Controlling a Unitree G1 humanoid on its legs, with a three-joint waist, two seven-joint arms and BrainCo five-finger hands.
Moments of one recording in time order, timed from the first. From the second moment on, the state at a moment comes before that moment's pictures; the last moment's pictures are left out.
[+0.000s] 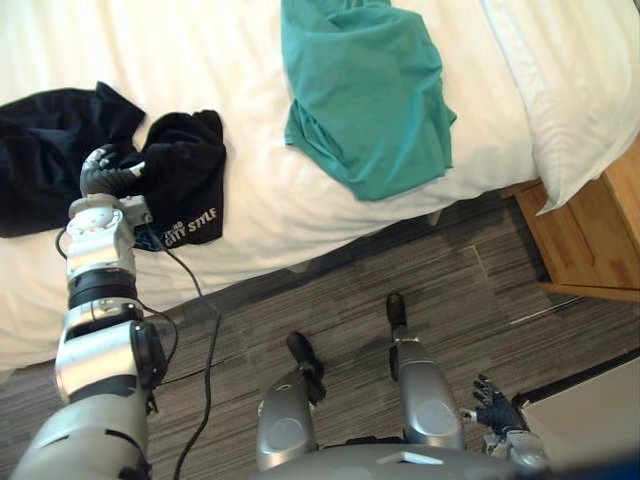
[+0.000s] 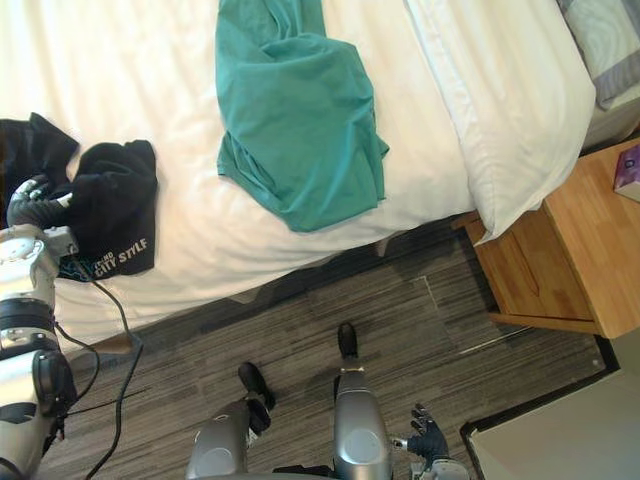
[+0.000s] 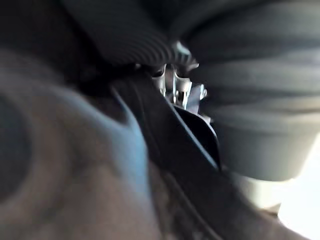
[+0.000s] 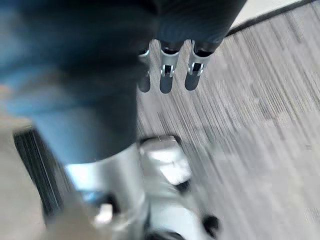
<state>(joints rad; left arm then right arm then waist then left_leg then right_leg) -0.68 0.61 0.44 0.86 -0.14 0.08 -0.02 0.21 -0.20 -0.03 0.76 0.20 -0.14 0.01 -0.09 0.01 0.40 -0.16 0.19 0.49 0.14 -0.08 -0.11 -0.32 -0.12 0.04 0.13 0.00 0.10</state>
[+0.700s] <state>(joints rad) -0.25 0.45 0.31 0.72 -0.19 -0.10 -0.02 -0.08 -0.38 -0.35 0.20 0.07 0.04 -0.46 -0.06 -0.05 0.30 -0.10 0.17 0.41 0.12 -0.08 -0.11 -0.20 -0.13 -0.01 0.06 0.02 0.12</state>
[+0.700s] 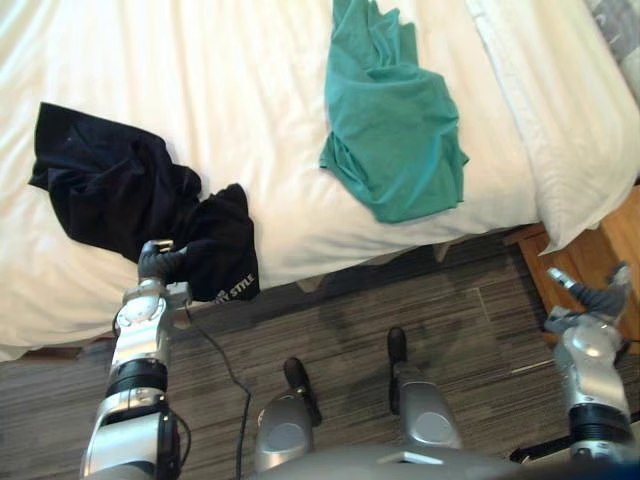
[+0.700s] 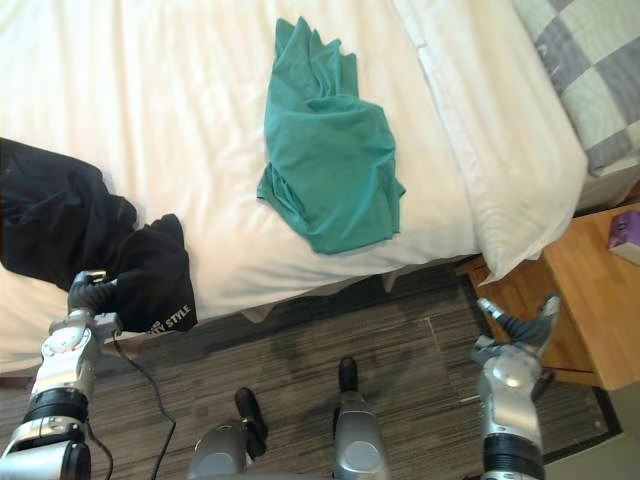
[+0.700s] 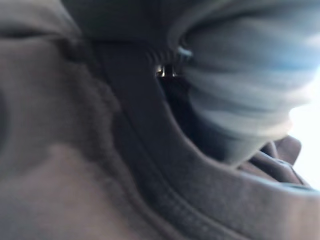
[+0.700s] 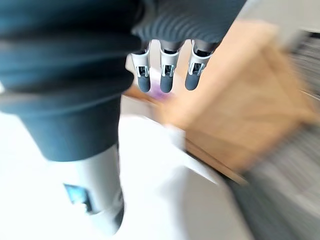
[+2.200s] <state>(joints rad) -0.60 0.60 0.16 0.80 -0.21 0.13 -0.31 -1.22 -0.76 0.17 0.42 -0.12 0.36 -0.20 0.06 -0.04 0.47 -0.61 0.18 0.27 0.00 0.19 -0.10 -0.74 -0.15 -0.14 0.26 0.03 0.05</state>
